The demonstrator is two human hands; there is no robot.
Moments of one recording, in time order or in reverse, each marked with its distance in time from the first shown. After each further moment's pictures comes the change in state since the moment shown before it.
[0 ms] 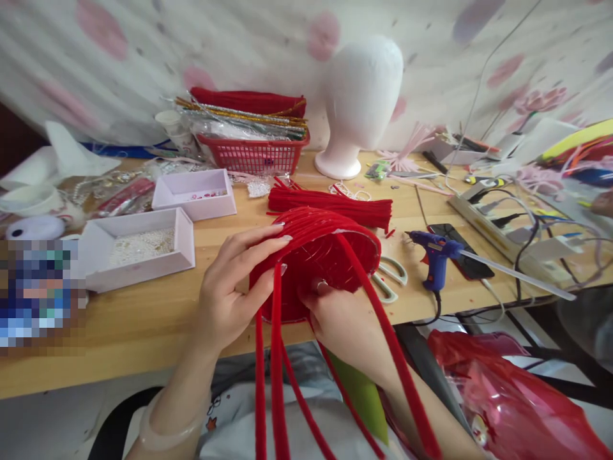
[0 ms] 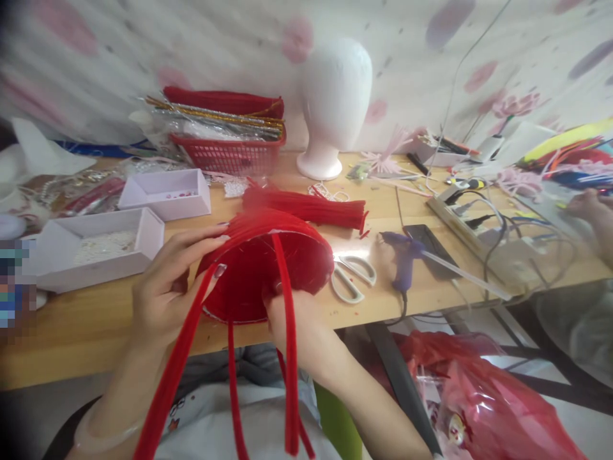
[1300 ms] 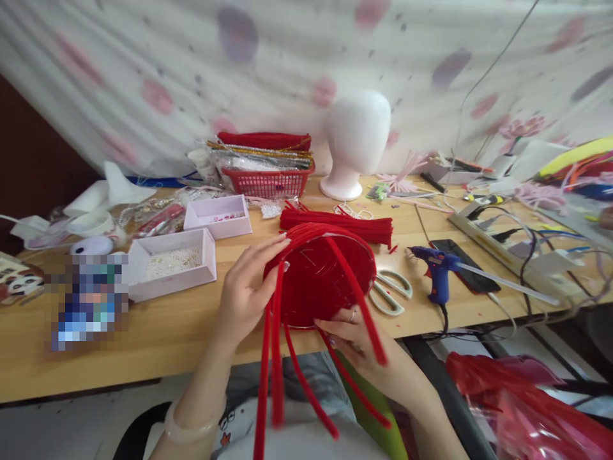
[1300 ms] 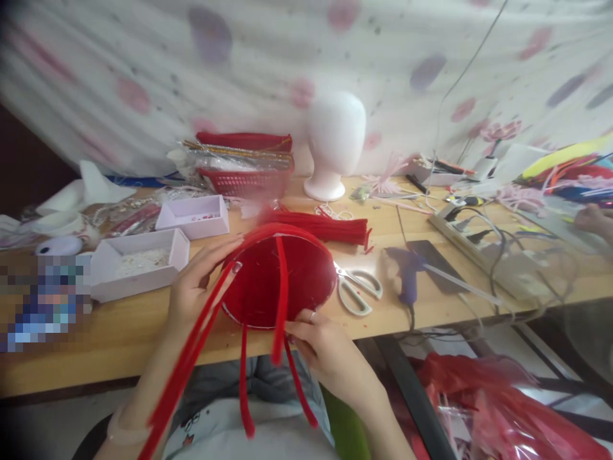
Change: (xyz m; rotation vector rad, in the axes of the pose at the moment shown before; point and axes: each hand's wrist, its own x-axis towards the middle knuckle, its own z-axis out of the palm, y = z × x) left_hand 0.002 -0.012 -0.006 -0.001 0.018 -0.110; right_hand -0.038 0.014 0.015 0.516 0.213 -0.149
